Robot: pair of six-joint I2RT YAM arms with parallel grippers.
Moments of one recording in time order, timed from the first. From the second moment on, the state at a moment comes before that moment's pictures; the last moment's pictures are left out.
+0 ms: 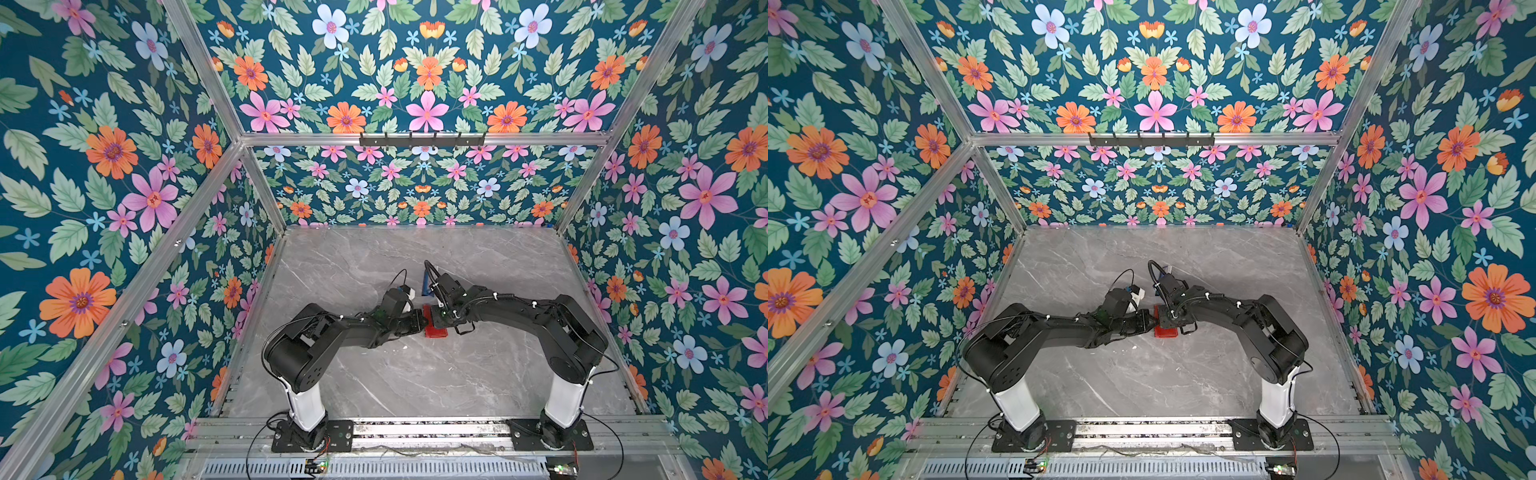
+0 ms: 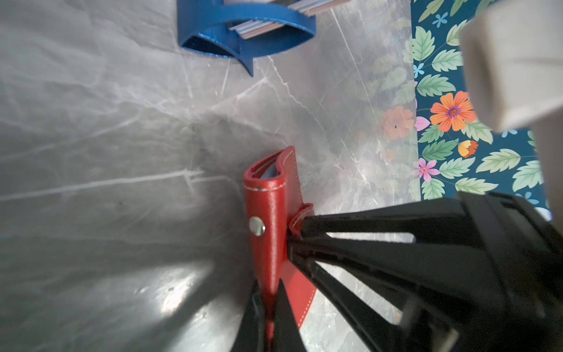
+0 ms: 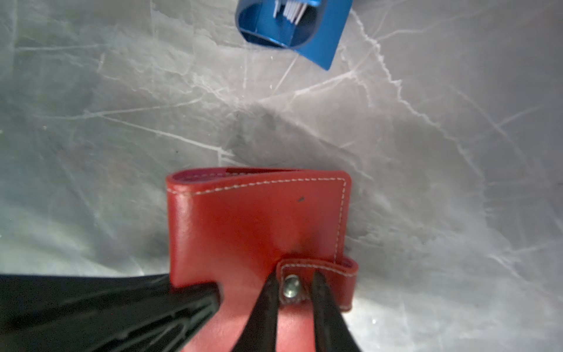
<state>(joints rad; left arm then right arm) -0.70 1.78 0.74 0.34 0.35 -0.81 0.70 1.85 1.17 -0.48 0.02 0.52</state>
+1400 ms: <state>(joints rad) -0.75 1.65 0.70 0.34 0.30 -0.70 0.60 1.48 0.98 -0.35 -0.24 0.58</state>
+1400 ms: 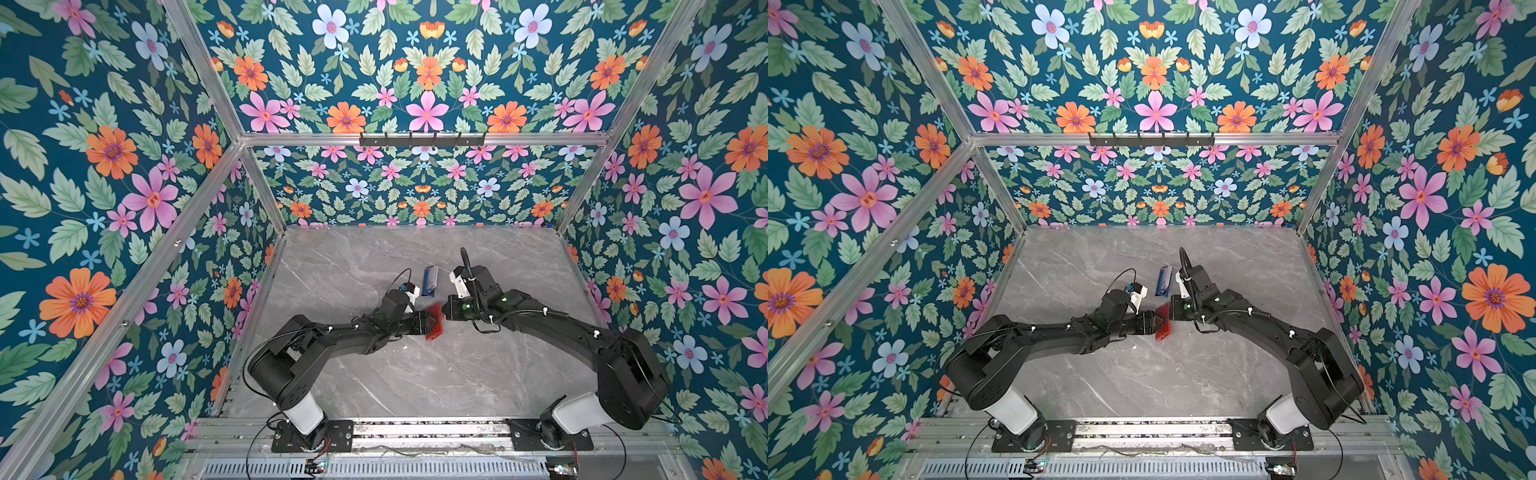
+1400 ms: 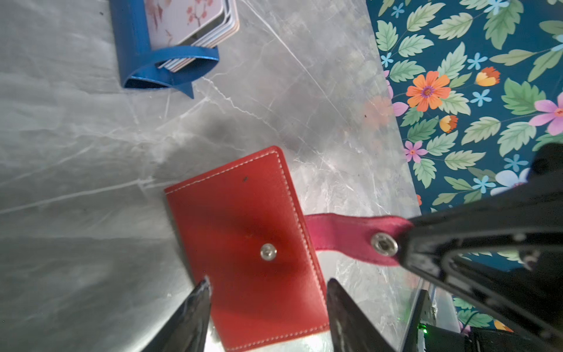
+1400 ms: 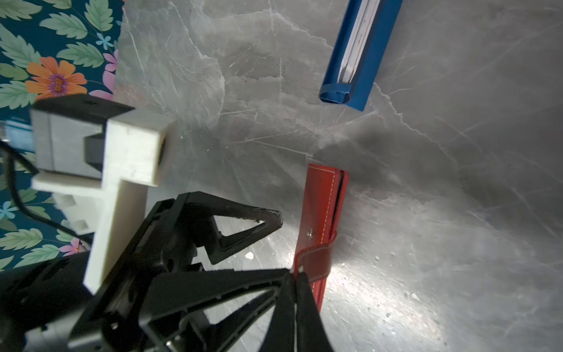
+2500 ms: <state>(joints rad) -0.77 1.62 0.69 0.24 0.14 -0.66 0.60 1.49 0.99 -0.38 -0.20 0.59</state>
